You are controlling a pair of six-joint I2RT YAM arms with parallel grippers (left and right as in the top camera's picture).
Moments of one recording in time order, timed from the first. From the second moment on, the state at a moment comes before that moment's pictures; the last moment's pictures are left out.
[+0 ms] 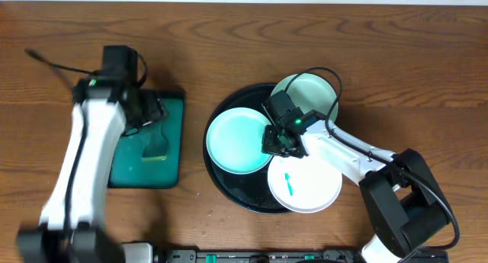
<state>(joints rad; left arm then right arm) 0.02 1.52 1.27 -1.06 -0.05 -0.41 0.59 1.81 1.05 -0.56 -0.09 0.77</state>
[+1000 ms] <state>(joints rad) -0.02 1.28 1.27 -1.17 0.08 -0.41 0.41 1.34 0.97 -0.77 -0.61 0.69</state>
